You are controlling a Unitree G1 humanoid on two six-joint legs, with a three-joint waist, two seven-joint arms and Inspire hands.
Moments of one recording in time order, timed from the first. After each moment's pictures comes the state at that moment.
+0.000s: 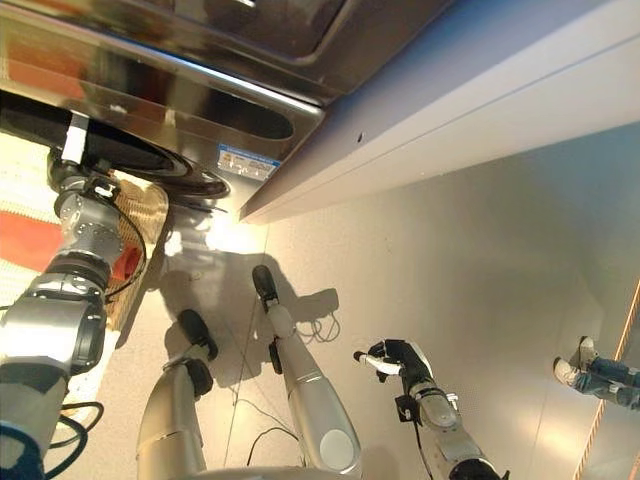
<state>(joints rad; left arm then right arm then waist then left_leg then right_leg) -1.04 0.56 -0.08 1.23 -1.15 -0.30 0.22 0.01 -0.37 0.32 0.74 0.31 -0.18 0.00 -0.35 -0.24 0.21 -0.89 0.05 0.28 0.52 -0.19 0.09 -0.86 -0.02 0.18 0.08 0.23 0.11</state>
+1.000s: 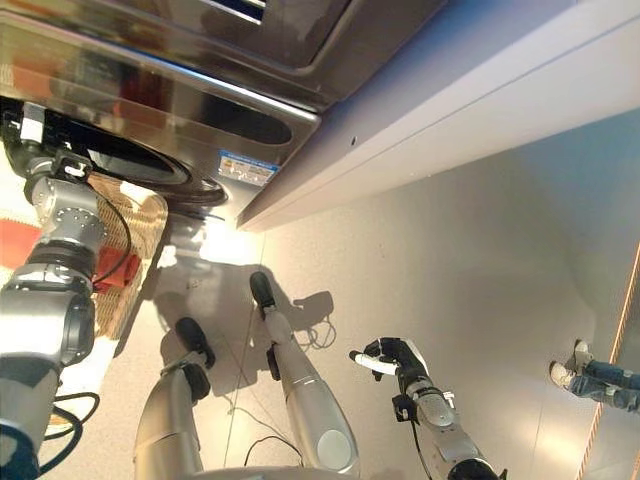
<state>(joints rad) -1.08 0.60 -0.04 1.21 -1.16 -0.37 0.24 0.02 -0.37 0.32 0.72 0.31 -0.20 0.00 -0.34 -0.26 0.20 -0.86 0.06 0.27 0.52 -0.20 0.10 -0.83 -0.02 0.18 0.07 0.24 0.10</state>
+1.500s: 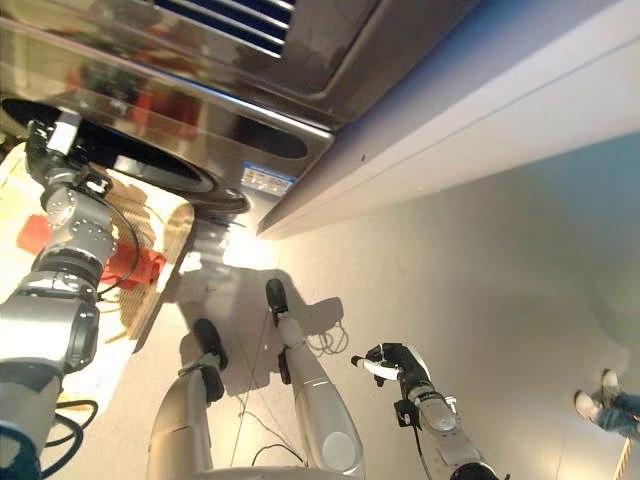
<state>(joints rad) -1.01 0.59 -0.10 1.23 -0.93 -0.31 0.25 0.02 -0.38 0.33 0.75 0.30 -0.20 0.02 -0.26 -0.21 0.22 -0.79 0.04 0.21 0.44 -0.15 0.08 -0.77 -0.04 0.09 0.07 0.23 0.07</state>
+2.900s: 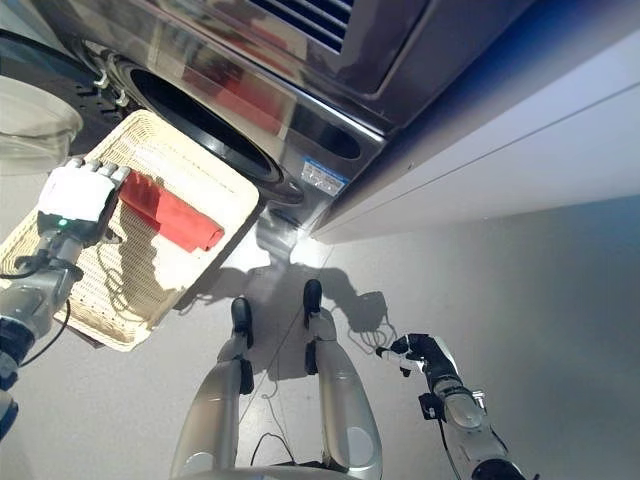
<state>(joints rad) -0.69 0.96 -0.64 0.87 0.88 0.01 0.55 0.01 -0.46 0.27 0.81 0.28 -0.28 0.00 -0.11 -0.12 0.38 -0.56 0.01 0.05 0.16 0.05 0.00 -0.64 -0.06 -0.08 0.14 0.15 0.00</state>
